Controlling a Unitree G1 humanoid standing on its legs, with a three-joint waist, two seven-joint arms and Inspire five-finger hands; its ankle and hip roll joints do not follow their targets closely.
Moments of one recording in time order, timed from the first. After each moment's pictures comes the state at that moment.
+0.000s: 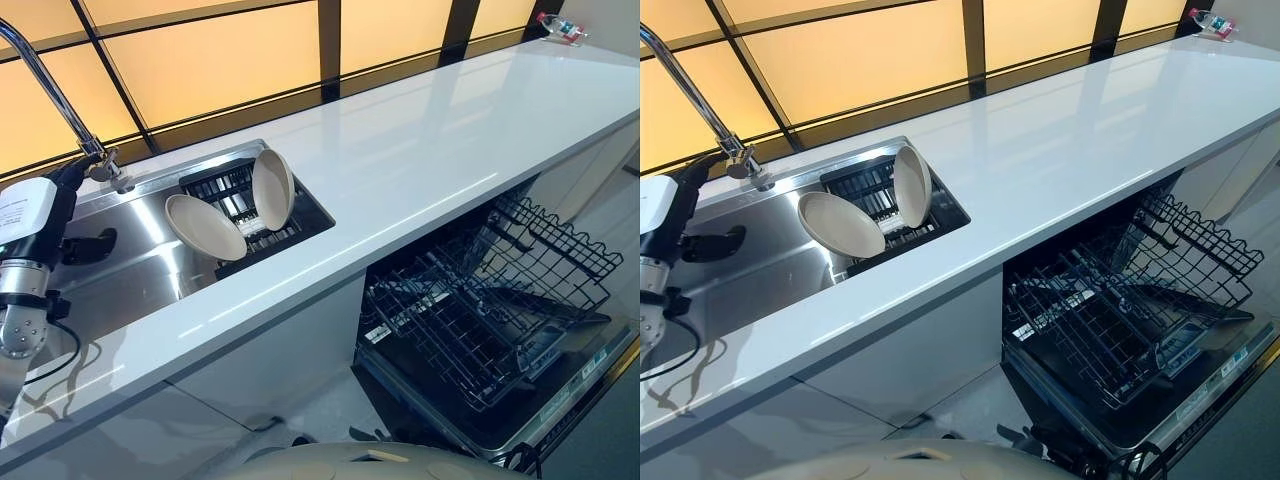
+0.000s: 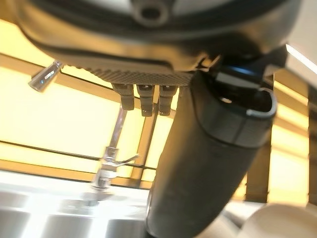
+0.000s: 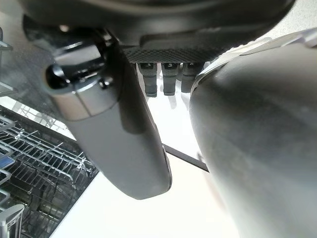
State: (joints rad) left arm 0.12 0.99 0.25 0.27 0.40 -0.26 0.27; right arm 0.10 -0.26 0.01 1.18 0.65 0.20 0.21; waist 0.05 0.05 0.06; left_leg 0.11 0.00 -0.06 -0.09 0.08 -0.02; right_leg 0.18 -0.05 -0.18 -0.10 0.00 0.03
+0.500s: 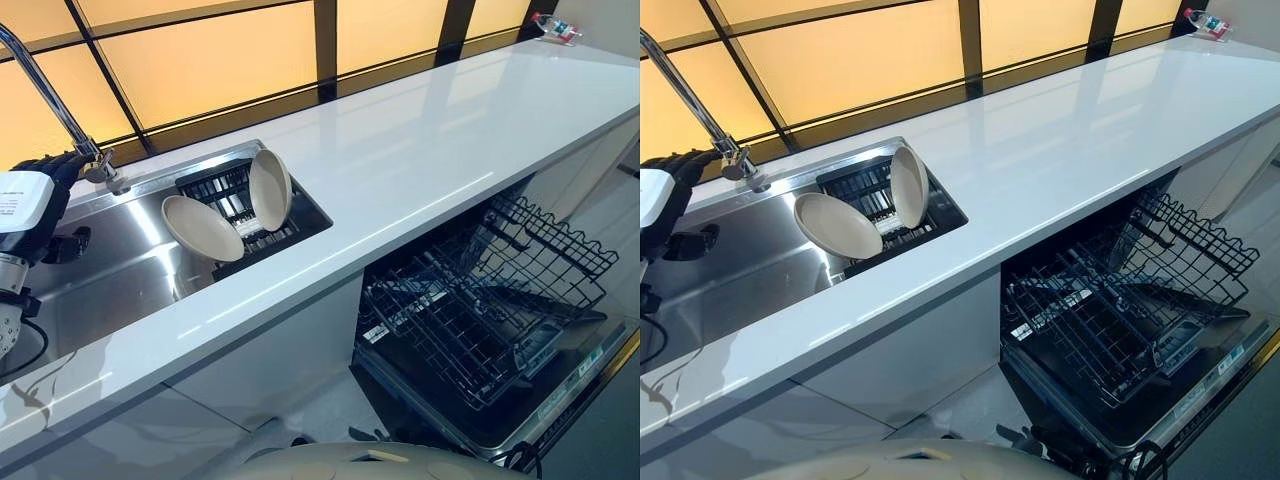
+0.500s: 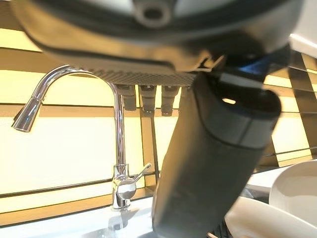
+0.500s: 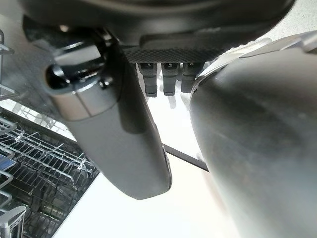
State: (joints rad) left arm 0.12 1.08 0.25 0.32 0.58 -0.31 0.35; right arm 0.09 -0.26 0.01 1.18 0.64 0.21 0.21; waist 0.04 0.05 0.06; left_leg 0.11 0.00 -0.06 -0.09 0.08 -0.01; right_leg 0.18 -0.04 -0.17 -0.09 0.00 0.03
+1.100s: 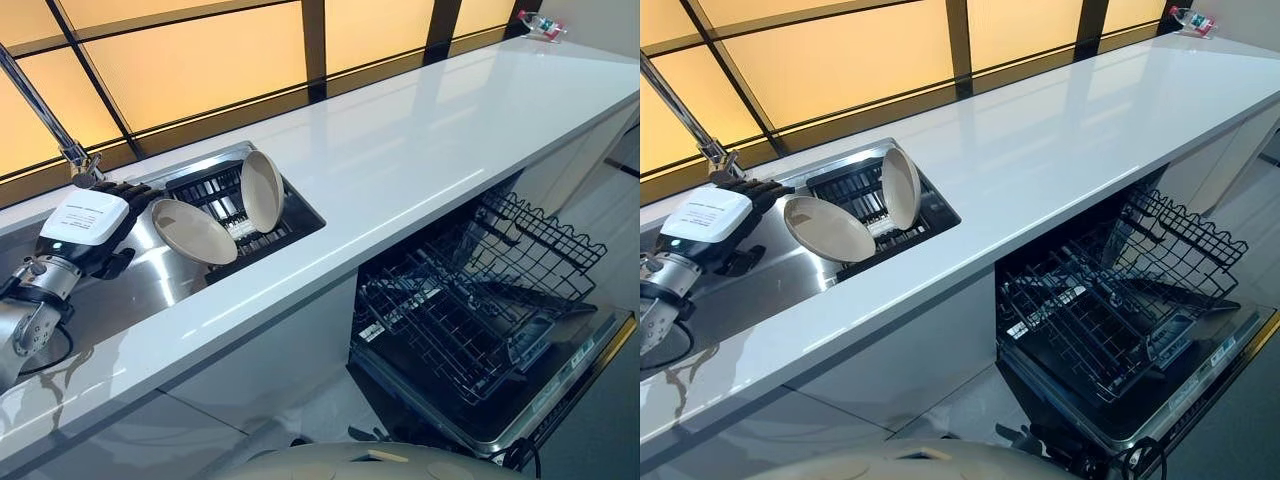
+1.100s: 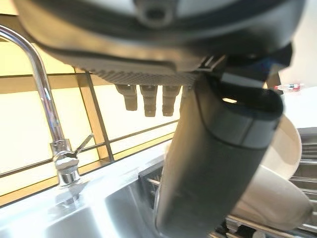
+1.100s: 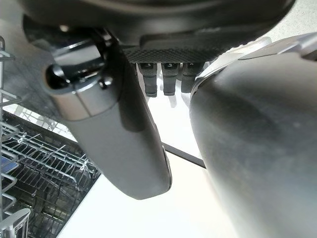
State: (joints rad) left arm 0.05 1.11 0.05 0.28 0.71 -0.33 0.26; right arm 0.08 -0.26 0.00 1.20 0.62 0.21 0.23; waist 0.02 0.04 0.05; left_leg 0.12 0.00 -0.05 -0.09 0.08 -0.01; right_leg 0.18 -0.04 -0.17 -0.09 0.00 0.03
